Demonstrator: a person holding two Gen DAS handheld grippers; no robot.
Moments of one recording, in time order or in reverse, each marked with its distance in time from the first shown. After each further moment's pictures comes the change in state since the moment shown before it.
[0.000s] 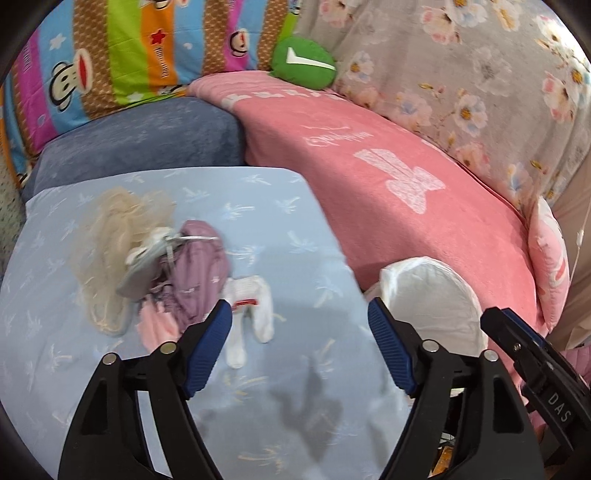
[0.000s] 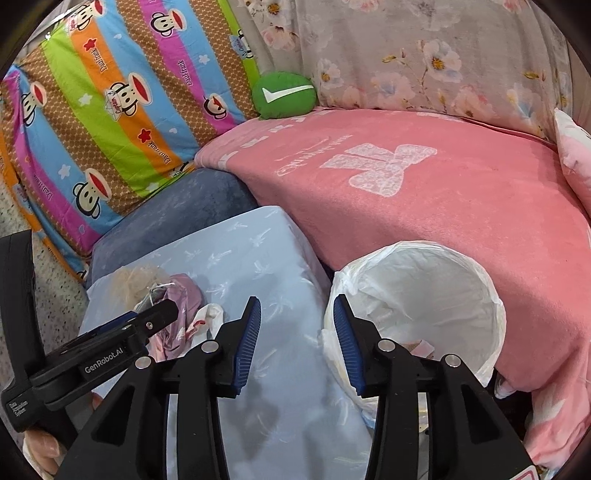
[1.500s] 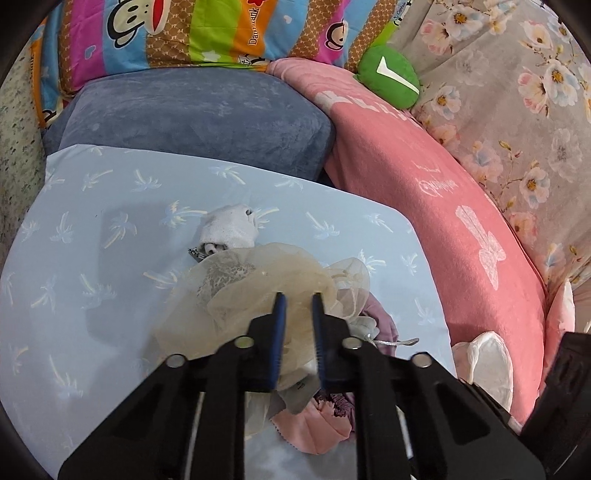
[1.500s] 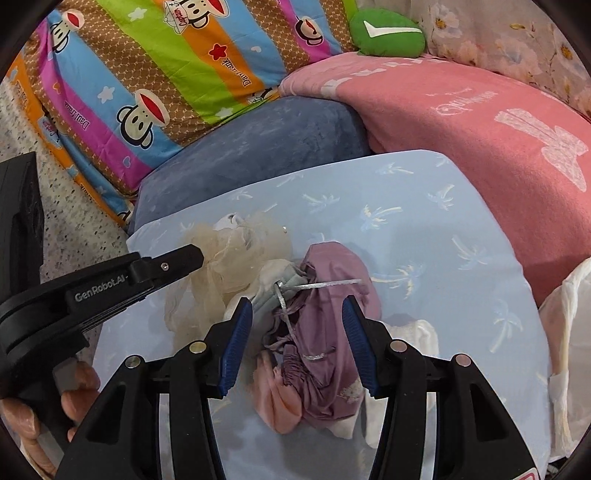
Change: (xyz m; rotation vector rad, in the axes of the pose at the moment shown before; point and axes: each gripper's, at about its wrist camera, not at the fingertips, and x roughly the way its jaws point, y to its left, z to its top) left arm 0.036 0.183 0.056 -0.225 0.034 0.005; right arm 0.178 0.201 -0.002 -0.119 0.226 0.216
